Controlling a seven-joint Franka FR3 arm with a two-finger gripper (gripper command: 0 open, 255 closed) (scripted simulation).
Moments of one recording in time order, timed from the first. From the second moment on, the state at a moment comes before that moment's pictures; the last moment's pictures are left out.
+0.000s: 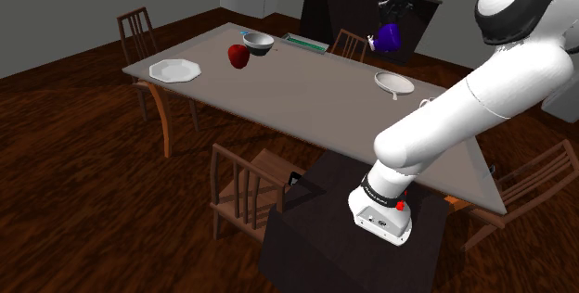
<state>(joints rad) -0.42 -0.32 -0.46 -2.00 -0.26 2.05 0.05</state>
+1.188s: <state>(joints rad) -0.50 -0.31 -0.82 -1.91 -0.18 2.05 -0.42</state>
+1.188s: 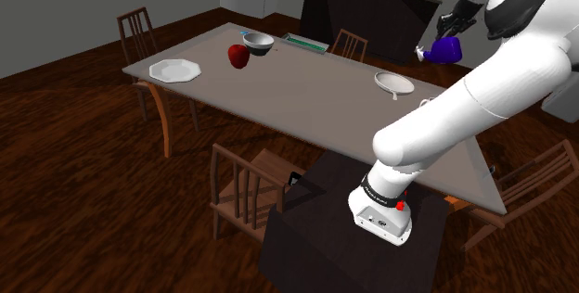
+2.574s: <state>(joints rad) -0.49 -0.27 -0.91 -2.14 -0.16 2.32 -0.48</state>
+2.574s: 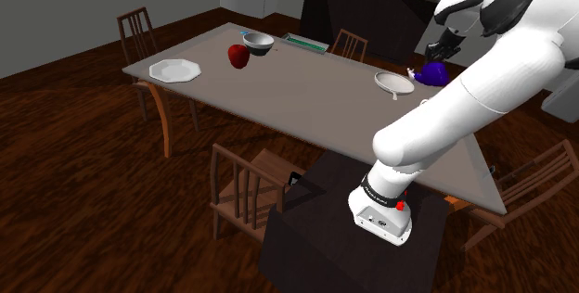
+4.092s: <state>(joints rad) -0.38 -0.05 -1.06 -2.32 0.12 2.63 -0.70</state>
